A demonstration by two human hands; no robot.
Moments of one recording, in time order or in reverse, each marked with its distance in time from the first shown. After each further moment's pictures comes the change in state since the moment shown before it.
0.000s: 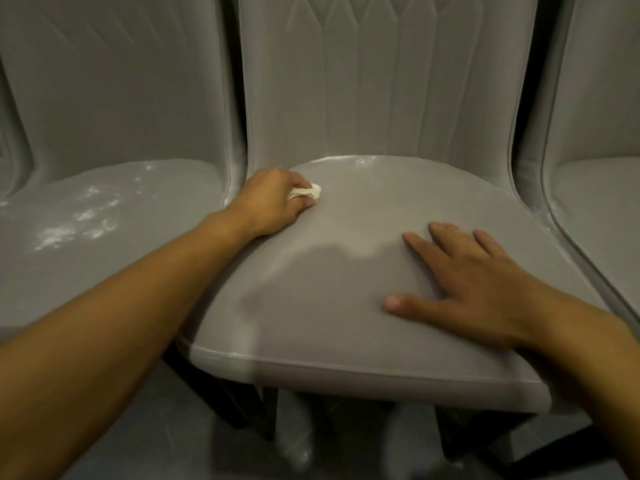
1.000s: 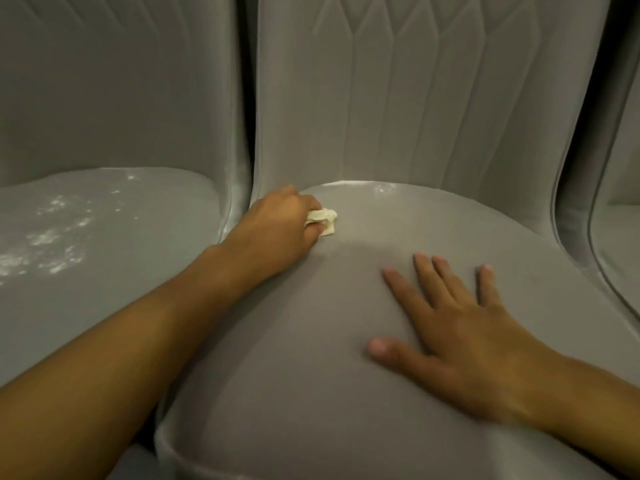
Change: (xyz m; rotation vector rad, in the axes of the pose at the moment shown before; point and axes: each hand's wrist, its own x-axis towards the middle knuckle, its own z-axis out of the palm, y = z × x) left_hand 0.021 -0.011 -0.002 0.028 -0.027 0.056; right_hand 0.051 -0.044 -0.008 -0.098 -0.098 0.013
